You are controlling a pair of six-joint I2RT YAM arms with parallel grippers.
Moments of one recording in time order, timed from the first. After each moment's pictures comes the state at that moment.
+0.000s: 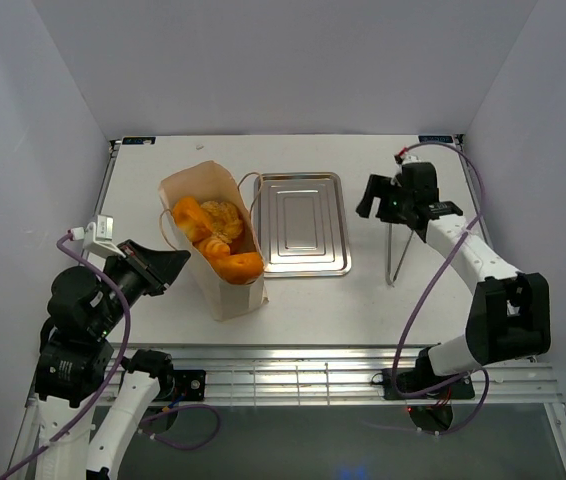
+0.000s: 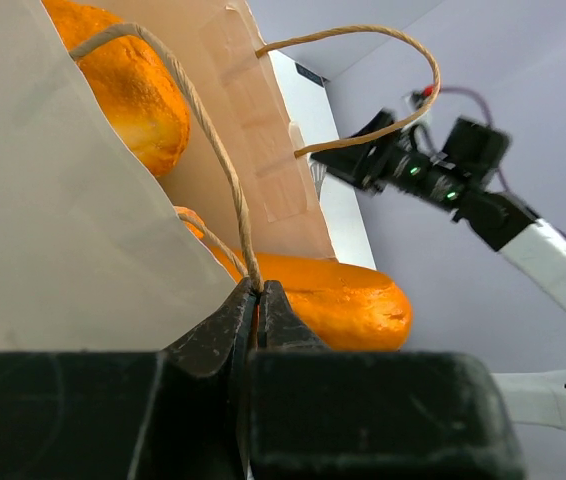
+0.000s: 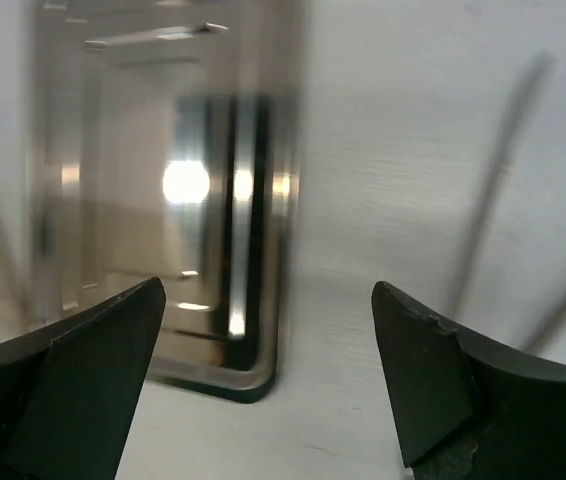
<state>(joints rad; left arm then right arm) -0.20 0.43 1.01 -0.72 0.28 -0.75 0.18 1.46 1.00 -0.28 -0.10 0.31</state>
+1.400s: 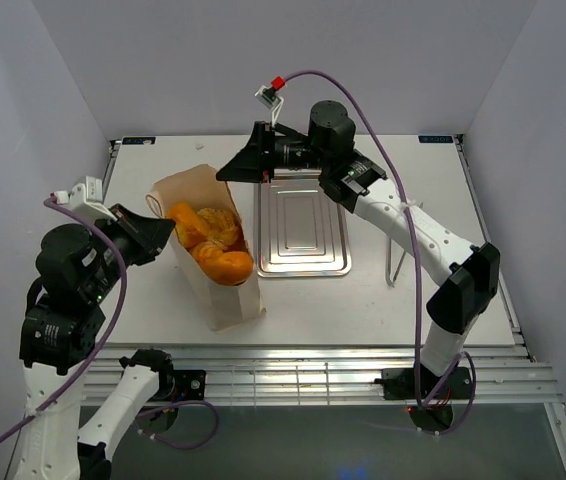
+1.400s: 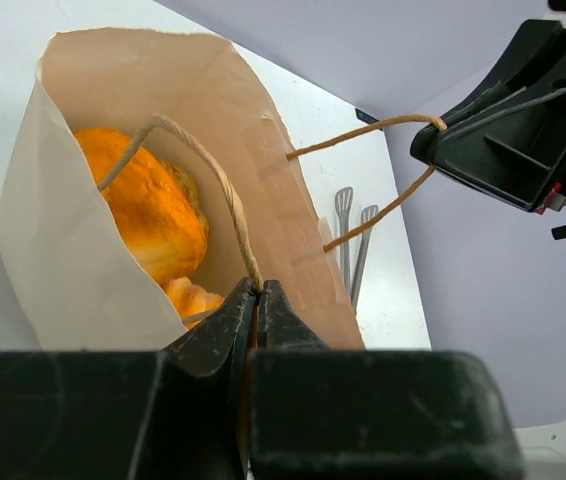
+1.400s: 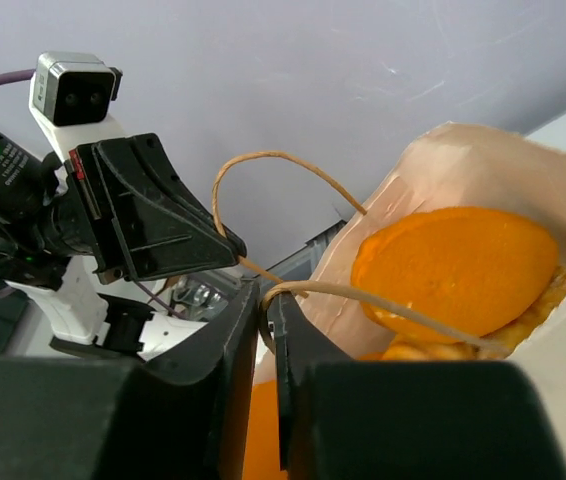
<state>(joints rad) -0.20 0.66 1.27 -0.81 0.12 -0.67 0.76 1.73 1.76 0.06 -0.83 0.81</state>
